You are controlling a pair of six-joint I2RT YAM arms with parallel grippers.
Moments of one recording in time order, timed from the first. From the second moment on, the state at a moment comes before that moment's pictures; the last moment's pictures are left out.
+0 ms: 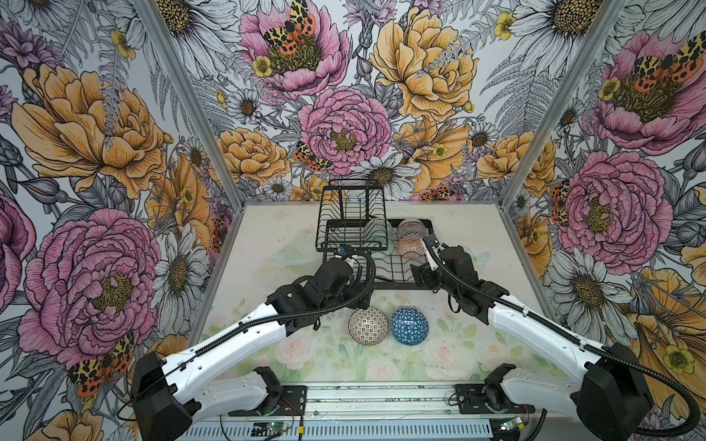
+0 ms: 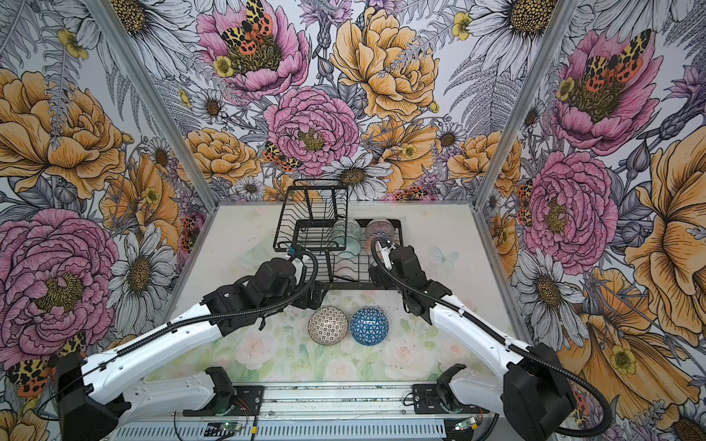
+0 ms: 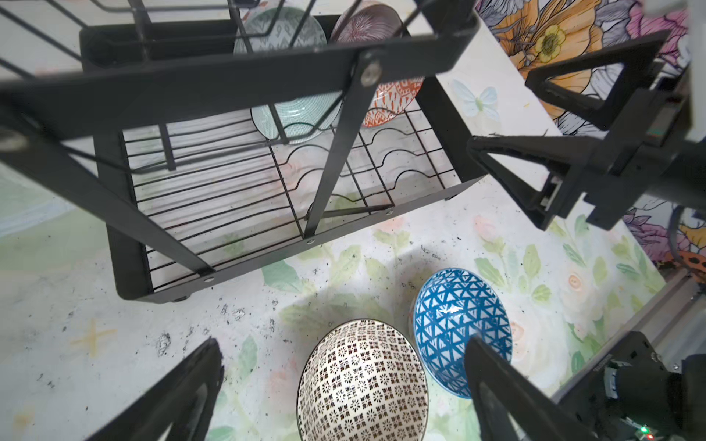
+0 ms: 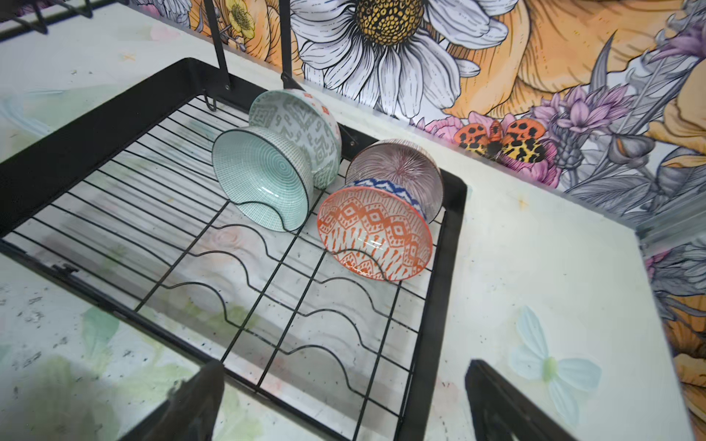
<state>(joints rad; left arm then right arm) -0.88 1.10 0.94 -0.56 -0.20 -0.50 0.54 1.18 0.77 -0.19 0.17 -0.03</state>
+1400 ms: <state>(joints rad) -0.97 1.10 0.51 -0.35 -0.12 -0.69 0.52 1.22 0.84 -0.34 -0.05 0.04</state>
